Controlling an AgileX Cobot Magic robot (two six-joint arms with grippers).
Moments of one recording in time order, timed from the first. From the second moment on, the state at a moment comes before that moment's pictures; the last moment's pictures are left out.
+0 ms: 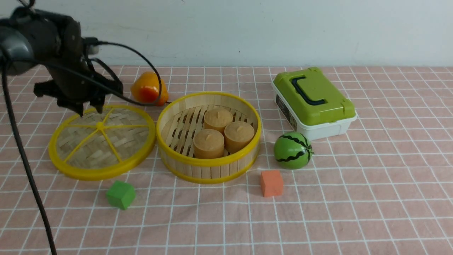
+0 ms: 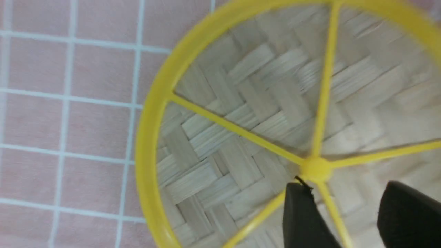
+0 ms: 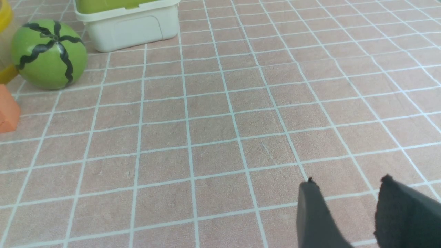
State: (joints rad) right arm -0.11 -0.01 0.02 0.02 0.39 0.10; left arm -0.06 2.00 -1.81 0.17 0.90 -0.31
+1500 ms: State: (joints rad) right arm -0.11 -0.01 0.02 0.02 0.39 0.10; left arm -0.06 -0.01 -0.35 -0.12 0.66 -0.15
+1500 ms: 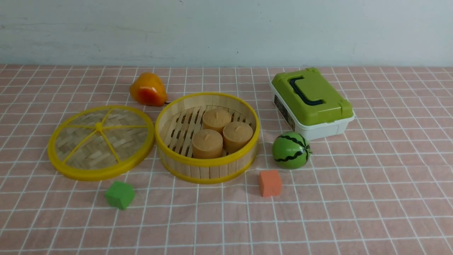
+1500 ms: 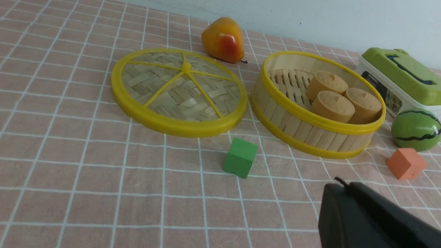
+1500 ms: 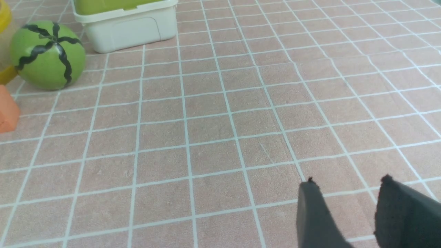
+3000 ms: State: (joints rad) right arm -0.11 -0.01 0.02 0.02 0.39 0.10; left arm -0.05 -0.01 0.03 -0.04 0.39 -0.20
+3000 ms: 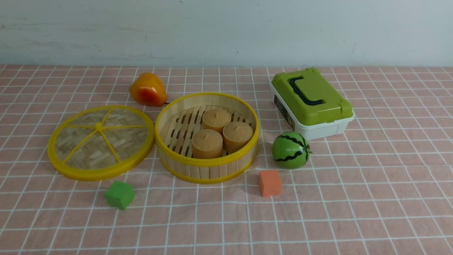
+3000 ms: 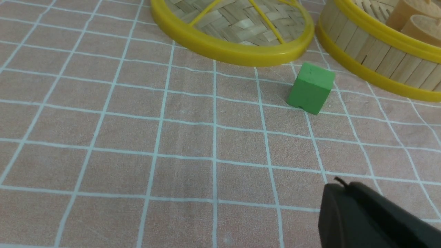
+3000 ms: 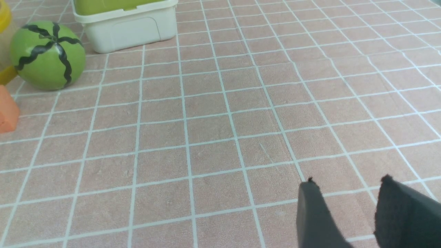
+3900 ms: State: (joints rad) right arm -0.11 -0.01 0.02 0.02 0.39 0.10; left arm -0.05 -0.01 0.03 -0.04 0.39 -0.20
